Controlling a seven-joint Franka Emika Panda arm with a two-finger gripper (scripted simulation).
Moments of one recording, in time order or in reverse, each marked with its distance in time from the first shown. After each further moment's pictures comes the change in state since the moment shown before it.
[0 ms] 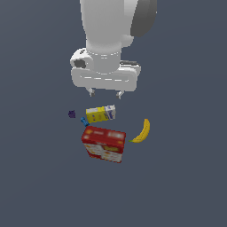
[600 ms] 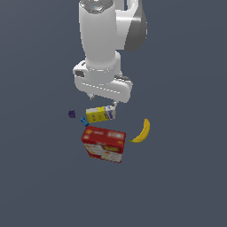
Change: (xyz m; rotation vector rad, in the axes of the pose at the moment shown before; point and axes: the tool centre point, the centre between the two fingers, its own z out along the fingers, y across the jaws) arm -0.013 0.011 0.046 0.009 -0.002 0.246
